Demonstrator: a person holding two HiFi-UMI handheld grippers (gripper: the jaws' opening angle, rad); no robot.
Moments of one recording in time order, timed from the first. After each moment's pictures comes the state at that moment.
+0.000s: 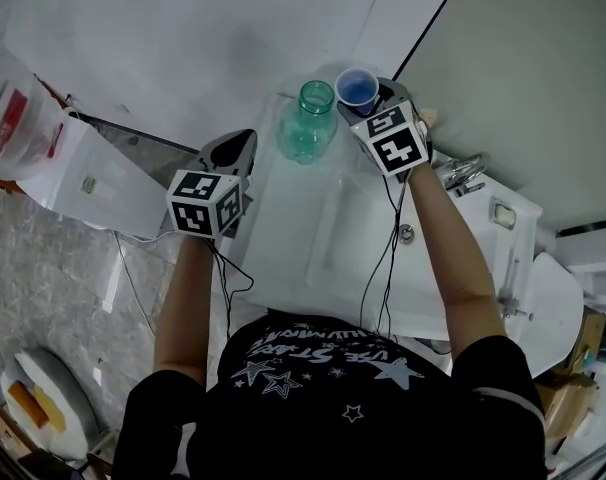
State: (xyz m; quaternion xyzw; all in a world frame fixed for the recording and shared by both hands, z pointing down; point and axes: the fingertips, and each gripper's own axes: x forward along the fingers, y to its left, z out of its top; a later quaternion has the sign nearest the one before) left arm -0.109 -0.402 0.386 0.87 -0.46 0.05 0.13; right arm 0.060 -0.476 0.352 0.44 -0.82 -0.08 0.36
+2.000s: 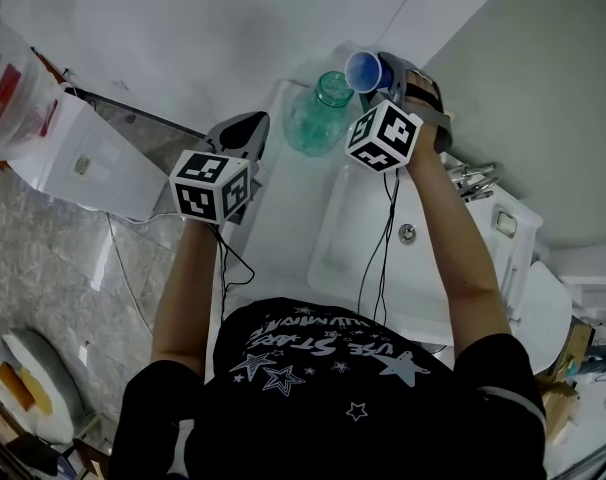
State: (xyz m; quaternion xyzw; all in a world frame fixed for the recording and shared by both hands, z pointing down) left arm -0.106 -0.420 0.395 0.88 -0.46 0.03 0.15; right arm 0.055 -0.512 0.352 0.41 -0.66 -0.35 0.53
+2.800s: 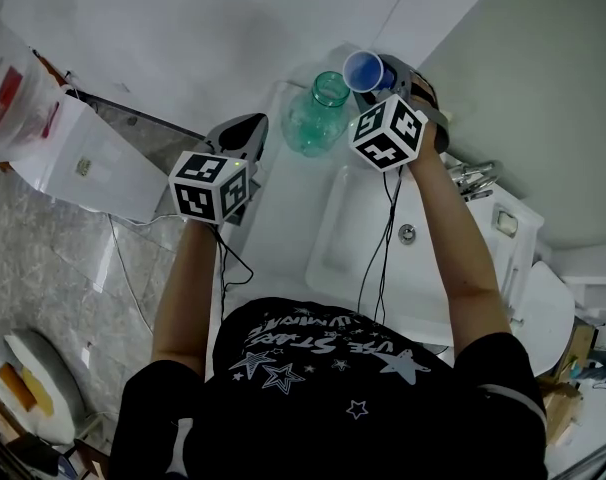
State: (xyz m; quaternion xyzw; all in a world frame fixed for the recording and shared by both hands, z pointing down) left arm -0.104 -0.419 0.397 0.88 -0.46 0.03 0.15; right arm 0.054 -0.508 0.351 0.42 -0.72 -0.28 0.48
